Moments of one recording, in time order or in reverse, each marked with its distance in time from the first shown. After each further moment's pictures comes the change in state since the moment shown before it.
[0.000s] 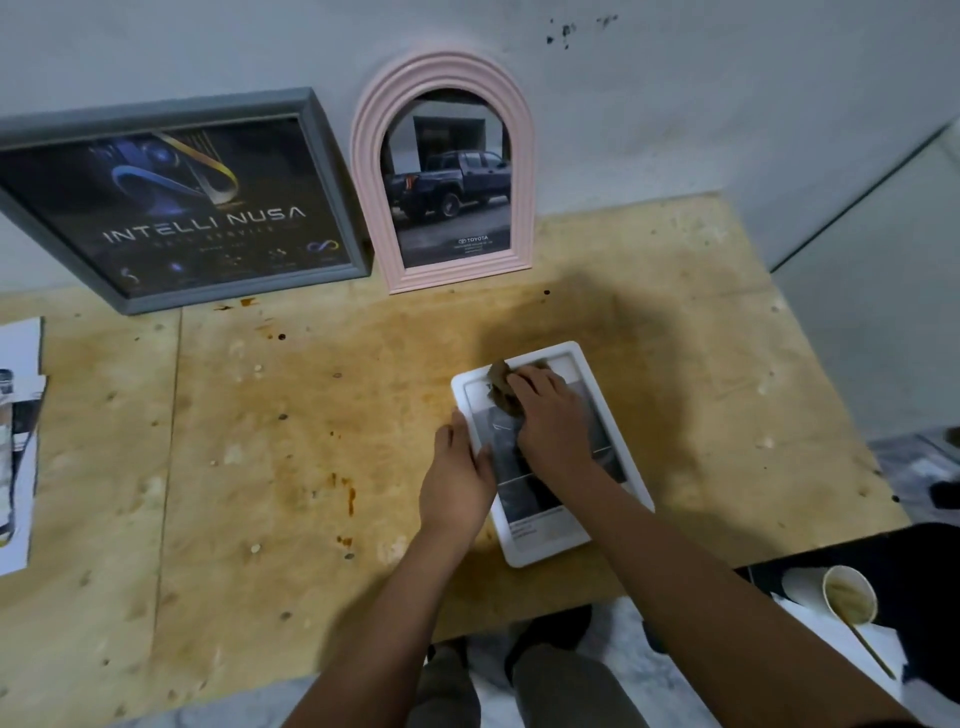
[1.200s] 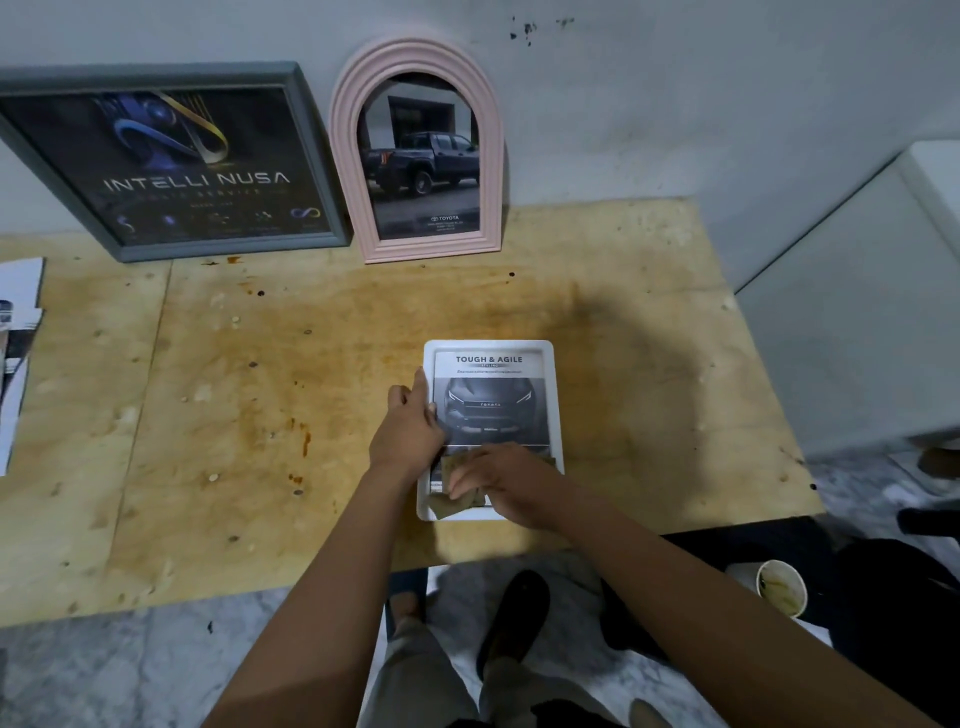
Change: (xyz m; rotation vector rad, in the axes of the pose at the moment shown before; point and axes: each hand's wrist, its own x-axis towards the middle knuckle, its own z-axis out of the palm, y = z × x) left_hand -0.004 0.014 0.002 0.064 -0.020 -0.073; right_hand -0.080 0.037 -0.031 0.364 -0.549 -0.474
